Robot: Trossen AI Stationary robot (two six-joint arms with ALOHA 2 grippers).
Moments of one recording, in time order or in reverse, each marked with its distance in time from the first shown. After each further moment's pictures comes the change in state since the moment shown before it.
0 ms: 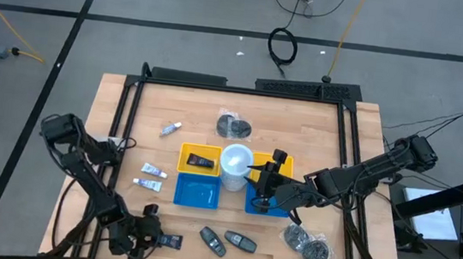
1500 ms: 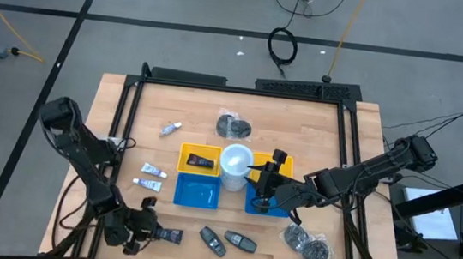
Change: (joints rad) left arm 0.043 -0.243 -0.008 -0.064 -0.066 0.149; right arm 0.000 0.000 0.000 0.000 0.000 0.000
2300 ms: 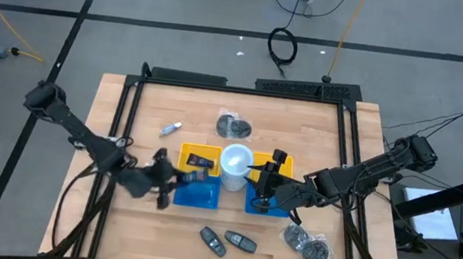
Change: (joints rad) left arm 0.442 -0.324 0.003 -0.134 -0.213 0.291; right arm 0.000 0.000 0.000 0.000 0.000 -0.007
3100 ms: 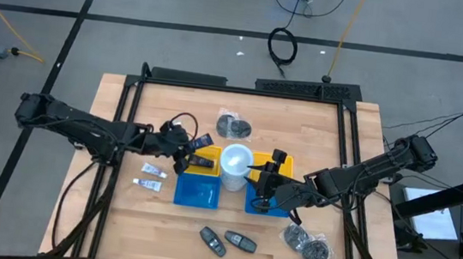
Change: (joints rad) left arm 0.491 0.003 0.000 -0.121 0.284 0.073; right arm 0.000 0.000 0.000 -0.002 0.000 -0.026
